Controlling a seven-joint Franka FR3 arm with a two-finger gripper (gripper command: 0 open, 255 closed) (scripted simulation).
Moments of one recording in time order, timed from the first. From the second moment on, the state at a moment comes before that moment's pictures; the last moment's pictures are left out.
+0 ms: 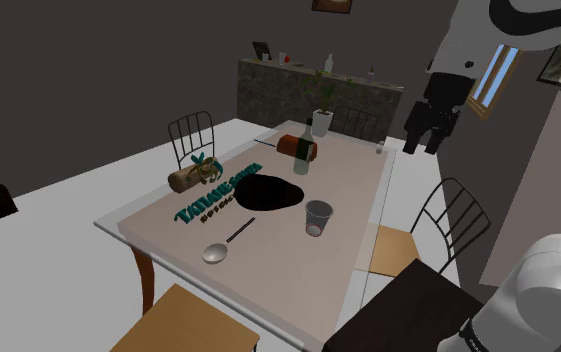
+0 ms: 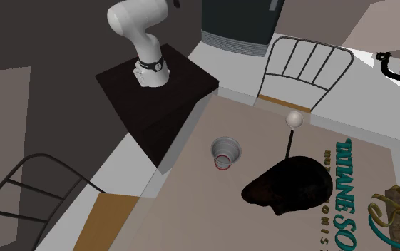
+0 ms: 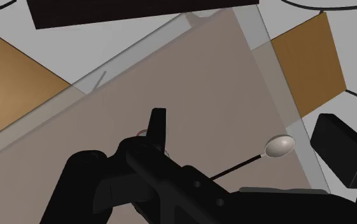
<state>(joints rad) 0.02 -0.75 -0.03 -2.27 0.12 1.47 0.13</state>
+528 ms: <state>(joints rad) 0.00 -0.63 -0.06 -2.34 0.10 1.66 0.09</state>
